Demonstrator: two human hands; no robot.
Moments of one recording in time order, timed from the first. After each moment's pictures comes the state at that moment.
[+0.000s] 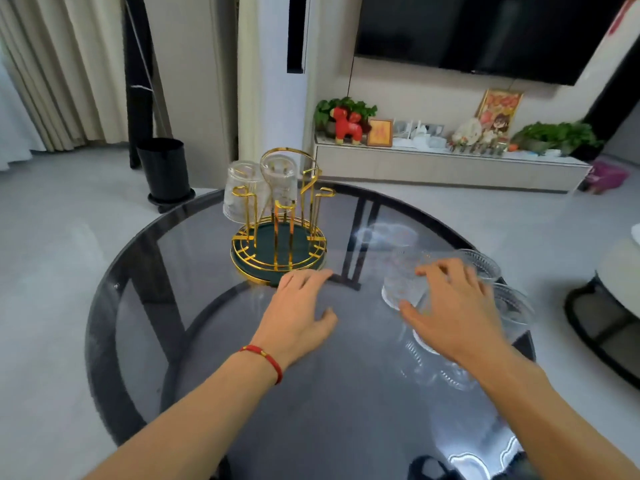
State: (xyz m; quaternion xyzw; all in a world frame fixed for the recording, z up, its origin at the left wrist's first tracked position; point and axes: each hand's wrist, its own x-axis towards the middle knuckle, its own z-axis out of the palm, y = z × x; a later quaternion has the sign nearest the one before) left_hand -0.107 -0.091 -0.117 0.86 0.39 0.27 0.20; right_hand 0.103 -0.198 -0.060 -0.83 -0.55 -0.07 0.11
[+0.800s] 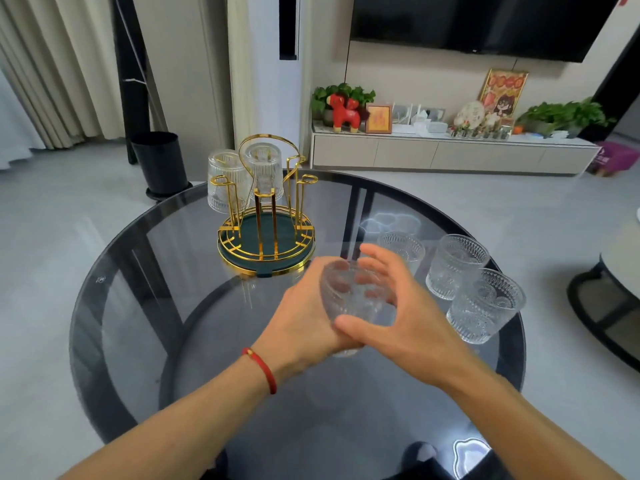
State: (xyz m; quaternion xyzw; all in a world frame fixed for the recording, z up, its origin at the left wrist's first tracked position) left_hand -0.086 -0.138 -0.092 0.75 0.33 0.35 0.45; right_hand 0.073 -0.218 -0.068 -0.62 -0.62 0.25 0.42
